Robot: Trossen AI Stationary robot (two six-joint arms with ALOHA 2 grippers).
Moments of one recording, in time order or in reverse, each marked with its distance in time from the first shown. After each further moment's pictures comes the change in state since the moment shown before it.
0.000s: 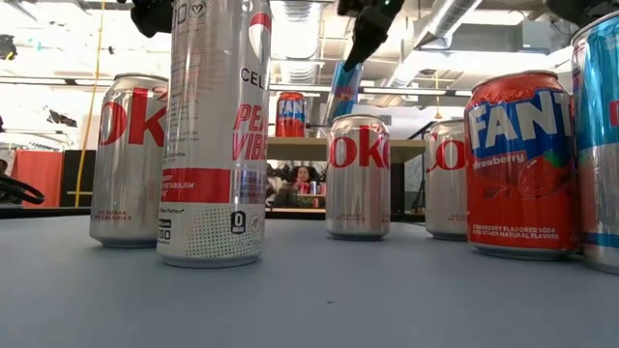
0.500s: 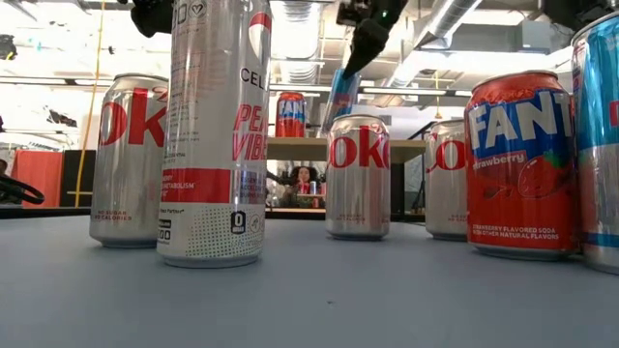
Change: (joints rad) left arm 0.000 0.000 0.000 0.005 -0.030 -0.003; right arm -0.045 0.032 0.002 0.028 -0.039 -0.059
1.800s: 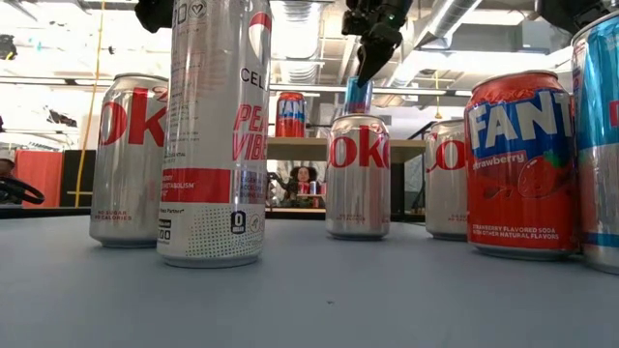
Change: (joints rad) left arm 0.000 0.000 0.000 0.046 -0.021 0.032; right arm -0.011 0.003 0.018 -0.158 -0.010 -0.026
